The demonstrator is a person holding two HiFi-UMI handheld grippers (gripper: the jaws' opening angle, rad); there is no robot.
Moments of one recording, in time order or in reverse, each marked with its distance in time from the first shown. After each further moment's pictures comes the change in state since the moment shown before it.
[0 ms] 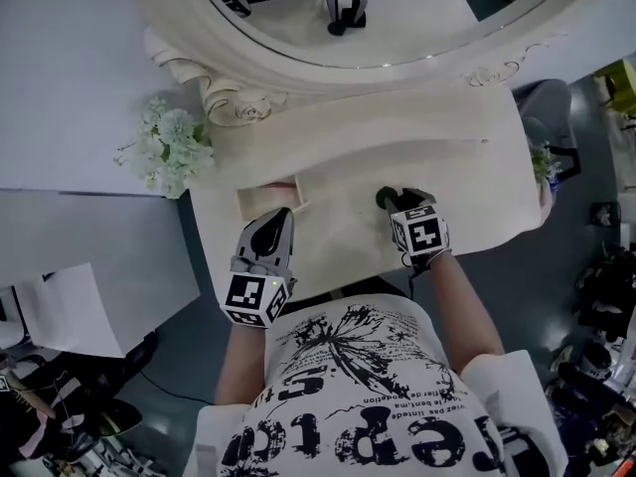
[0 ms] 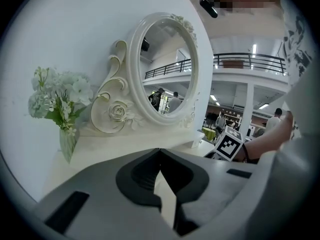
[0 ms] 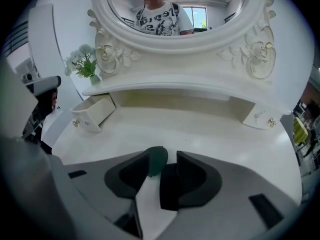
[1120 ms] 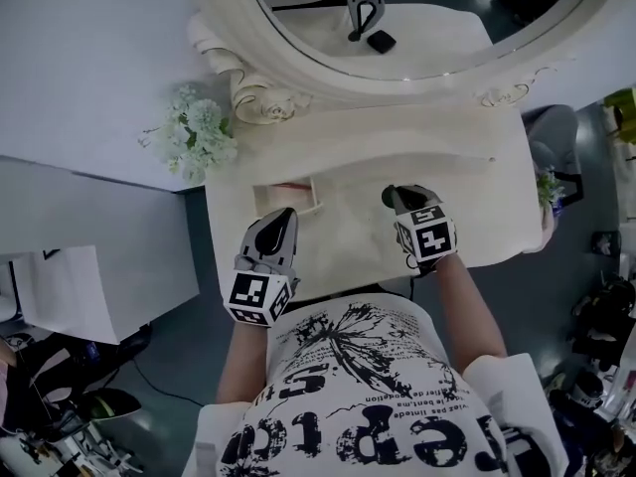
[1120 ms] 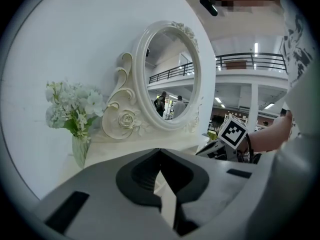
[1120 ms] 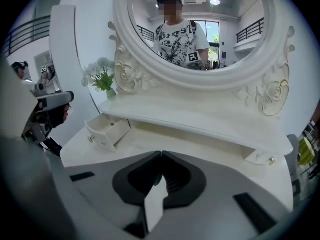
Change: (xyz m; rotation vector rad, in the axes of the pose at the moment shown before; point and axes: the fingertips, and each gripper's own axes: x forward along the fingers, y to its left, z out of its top) left arm -0.022 0.006 0.011 0.000 -0.046 0.069; right arm -0.036 0.028 0.064 -0.138 -0.124 0.054
